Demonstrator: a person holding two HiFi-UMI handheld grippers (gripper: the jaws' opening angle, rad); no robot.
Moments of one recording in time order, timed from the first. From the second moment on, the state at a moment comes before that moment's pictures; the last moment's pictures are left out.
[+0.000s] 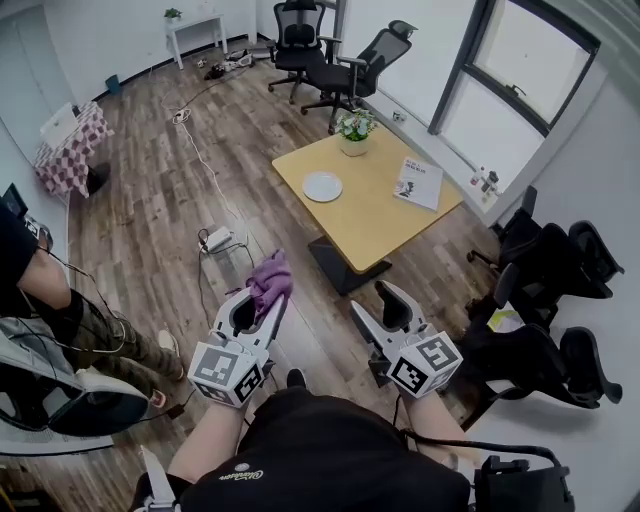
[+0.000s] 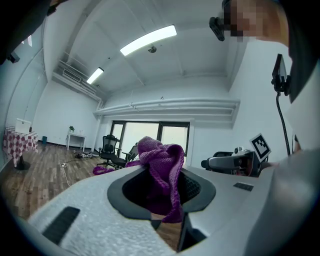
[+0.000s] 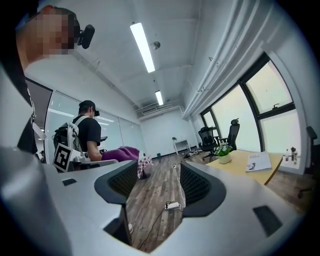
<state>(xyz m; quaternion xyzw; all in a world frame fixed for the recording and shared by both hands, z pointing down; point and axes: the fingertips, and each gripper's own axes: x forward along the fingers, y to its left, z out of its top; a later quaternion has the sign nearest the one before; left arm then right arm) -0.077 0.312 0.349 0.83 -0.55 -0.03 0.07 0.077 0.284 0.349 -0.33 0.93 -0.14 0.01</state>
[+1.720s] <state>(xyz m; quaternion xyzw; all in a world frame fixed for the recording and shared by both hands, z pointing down) -0.111 -0.033 0.334 0.82 -0.57 -0.02 0.07 0.051 -0.077 0.352 -0.30 0.94 -0.15 0.02</state>
